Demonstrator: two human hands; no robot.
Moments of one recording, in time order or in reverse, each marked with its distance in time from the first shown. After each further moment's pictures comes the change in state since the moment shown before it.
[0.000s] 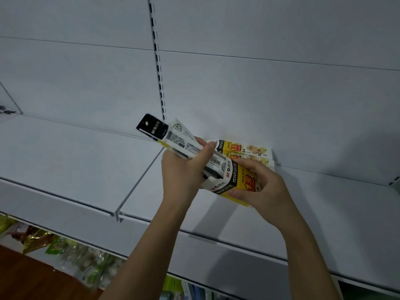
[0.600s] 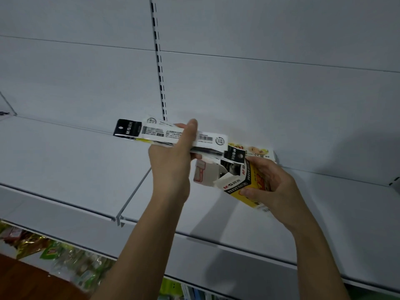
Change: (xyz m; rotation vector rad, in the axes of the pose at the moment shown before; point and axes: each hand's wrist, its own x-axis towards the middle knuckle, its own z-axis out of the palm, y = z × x) left_hand 0.017 0.024 -0.011 -0.323 0.125 -0.115; right_hand 0.005 0.002 -0.007 0.088 0.012 0.021
